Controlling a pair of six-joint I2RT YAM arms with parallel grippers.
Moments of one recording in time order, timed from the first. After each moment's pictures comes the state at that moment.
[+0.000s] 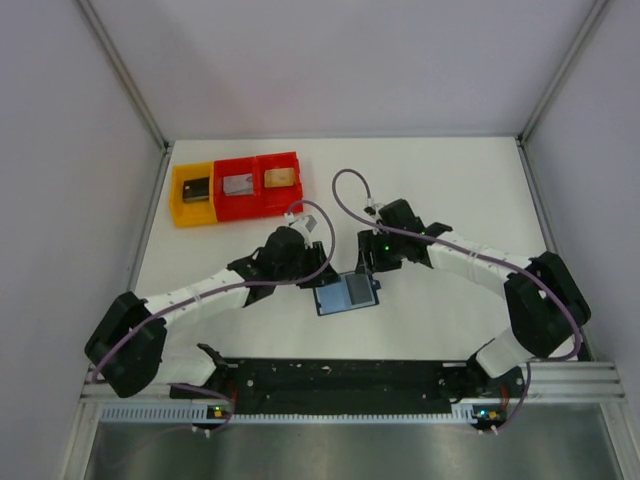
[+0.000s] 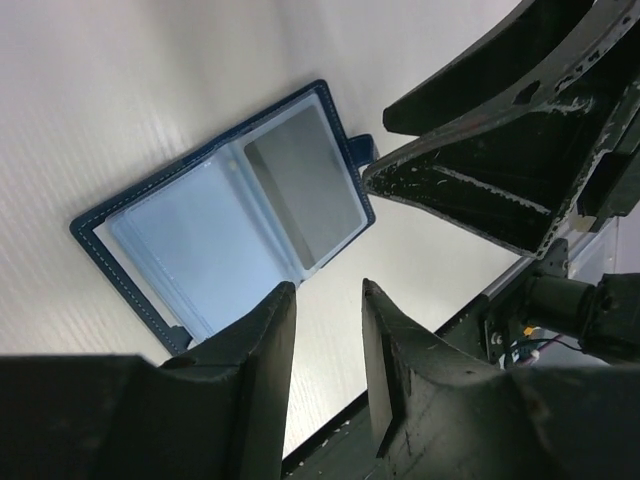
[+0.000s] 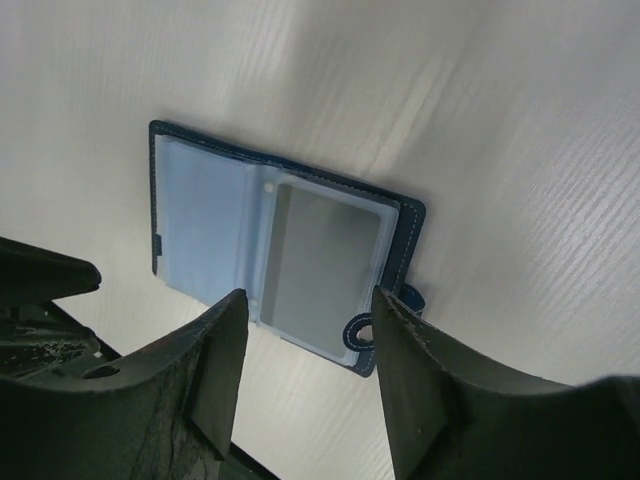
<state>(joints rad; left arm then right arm) -0.73 1.28 0.70 -0.04 0.20 -0.78 0.62 1.51 0.94 -0.35 -0.26 0.39</state>
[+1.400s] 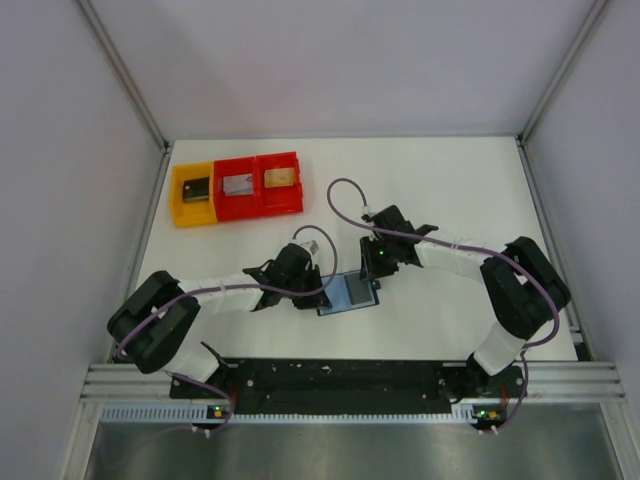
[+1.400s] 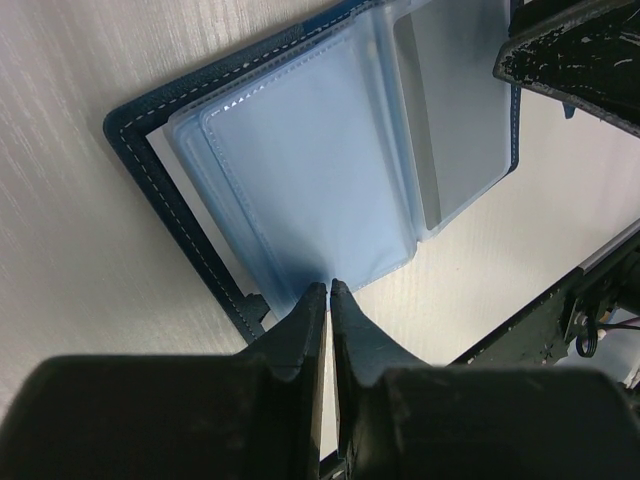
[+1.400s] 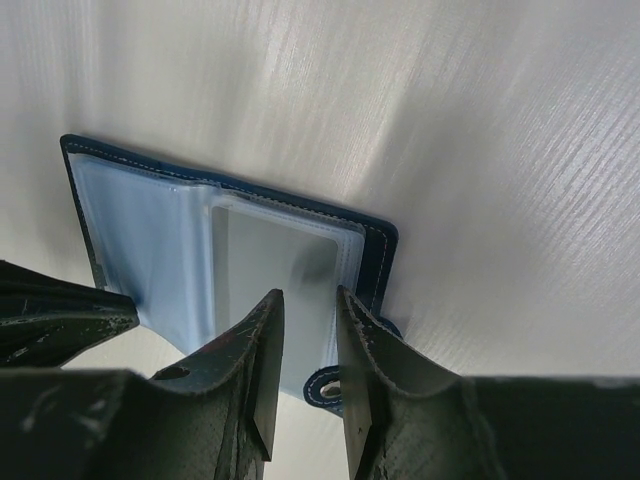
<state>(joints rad) -0.75 1.47 0.59 0.01 0.25 -0.81 0.63 1.66 0.94 -0.32 -0.21 0.42</state>
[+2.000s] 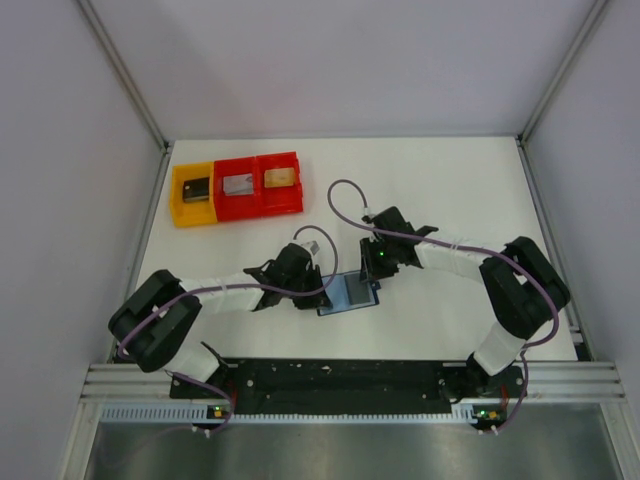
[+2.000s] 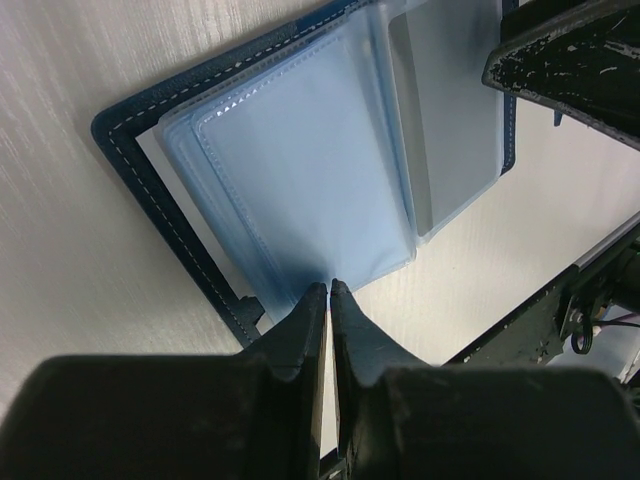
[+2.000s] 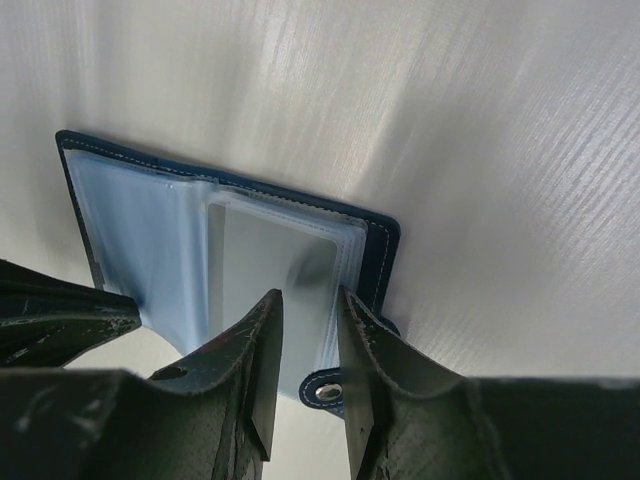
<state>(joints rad) -0.75 1.48 0.59 0.02 0.26 -0.82 0.63 1.67 0.93 -0.31 -0.22 0.43</state>
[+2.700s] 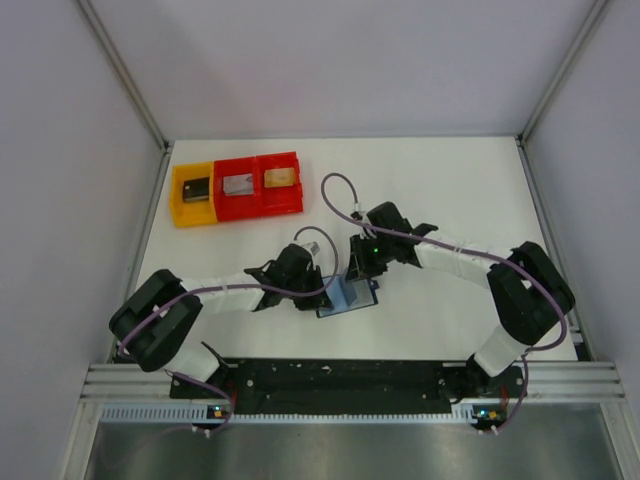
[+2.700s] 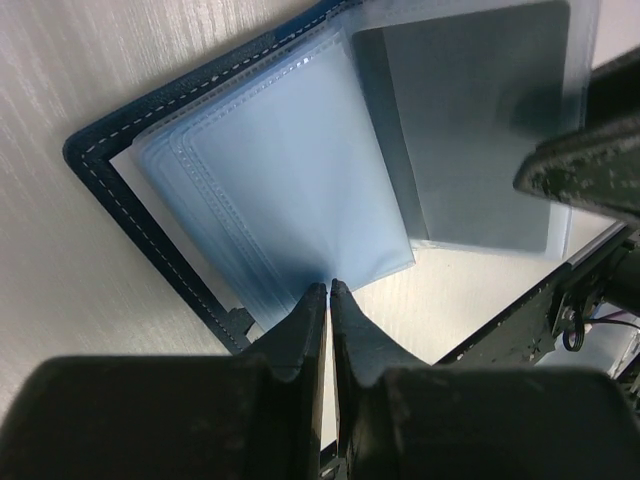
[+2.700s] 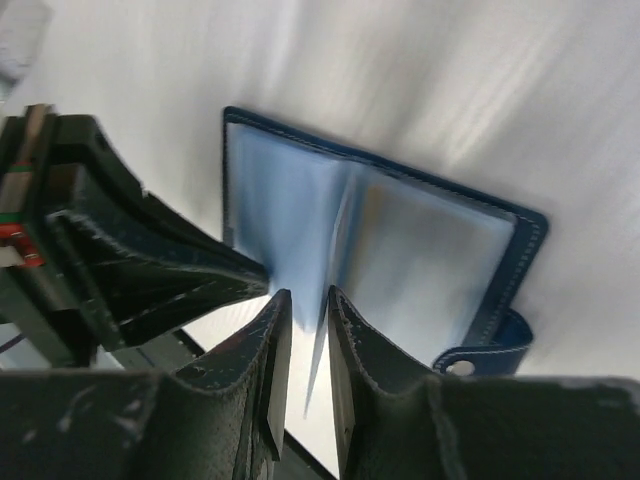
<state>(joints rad) -0.75 1.48 0.59 0.02 0.27 -0.84 0.65 1.63 0.96 -0.30 -0.37 0.47</state>
